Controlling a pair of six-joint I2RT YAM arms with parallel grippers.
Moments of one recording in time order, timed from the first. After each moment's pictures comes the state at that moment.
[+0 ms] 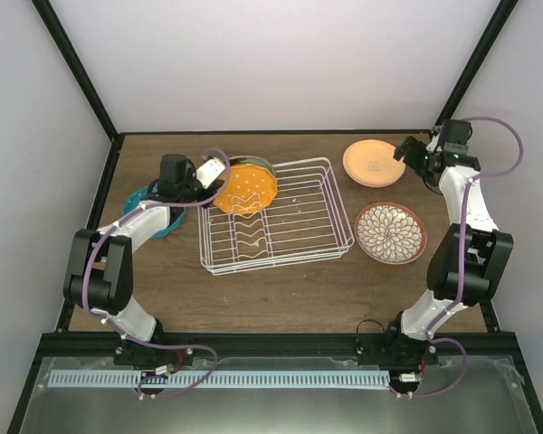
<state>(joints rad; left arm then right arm) -0.20 1.62 0.98 0.06 0.36 0.51 -0.24 1.66 1.43 -0.54 -0.26 0.39</state>
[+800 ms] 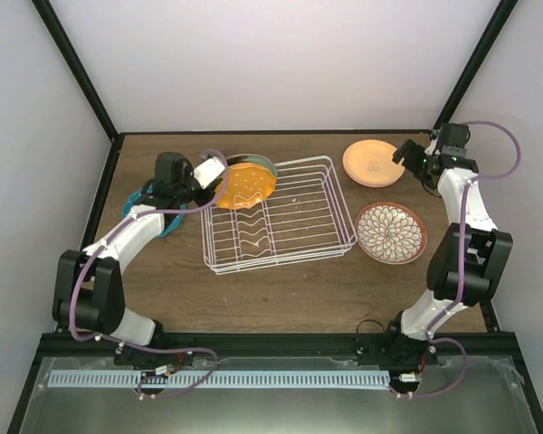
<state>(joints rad) -0.23 1.49 0.98 -0.05 0.34 0.55 -0.24 1.66 1.40 -0.52 -0.26 0.41</state>
